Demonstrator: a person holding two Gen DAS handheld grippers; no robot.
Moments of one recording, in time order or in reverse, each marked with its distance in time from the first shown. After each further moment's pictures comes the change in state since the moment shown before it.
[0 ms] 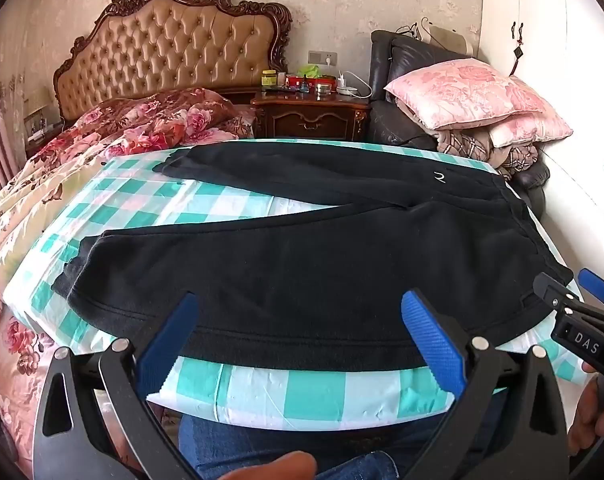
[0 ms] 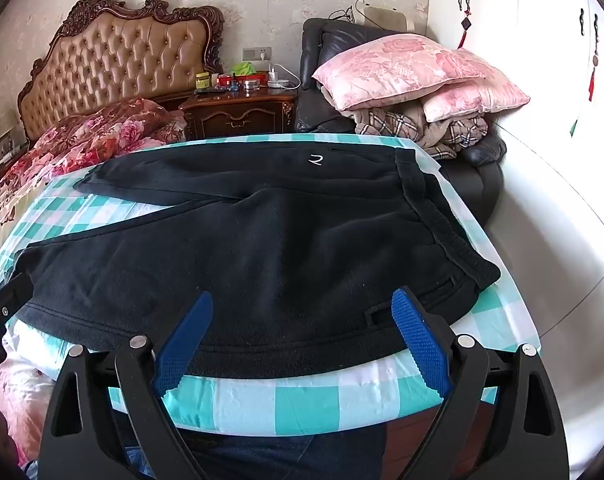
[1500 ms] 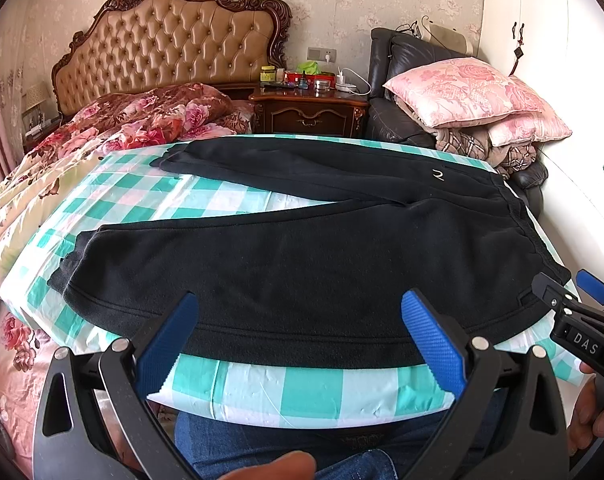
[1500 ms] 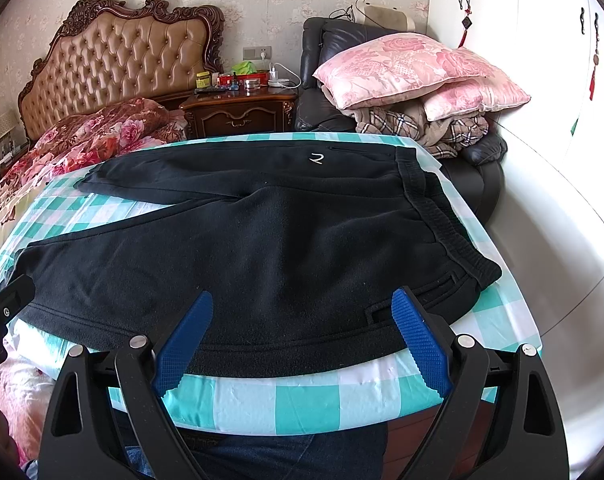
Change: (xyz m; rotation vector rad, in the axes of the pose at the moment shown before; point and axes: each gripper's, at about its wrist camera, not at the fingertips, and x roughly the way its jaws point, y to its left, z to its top) left arm 0.010 -0.003 -0.005 -0.008 0.011 -0.008; right arm 0.002 0.000 -0.001 0.003 0.000 0.001
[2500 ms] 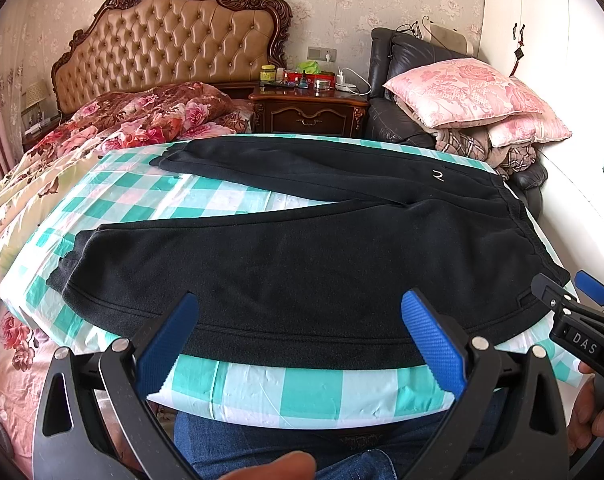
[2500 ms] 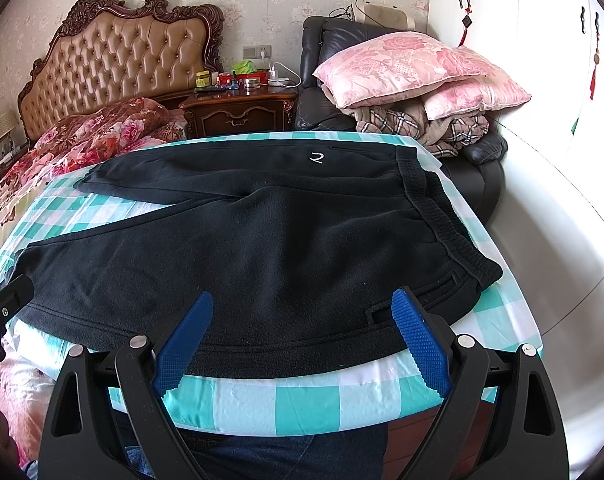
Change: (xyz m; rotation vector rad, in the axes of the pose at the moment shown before) left arm 0.000 0.000 0.001 -0.003 0.002 -0.002; right arm 0.002 0.001 0.001 0.001 0.002 0.001
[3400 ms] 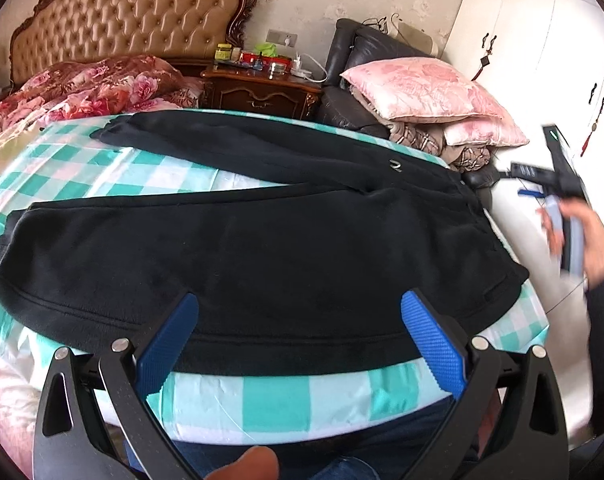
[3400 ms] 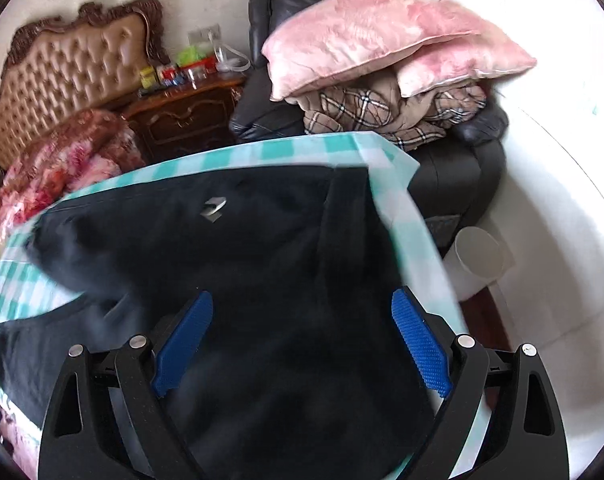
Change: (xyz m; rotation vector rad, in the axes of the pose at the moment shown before) left arm 0.047 0.012 -0.010 -0.044 0.060 -0.251; right arm 0.185 -0.158 0.177 0.051 0.182 0.005
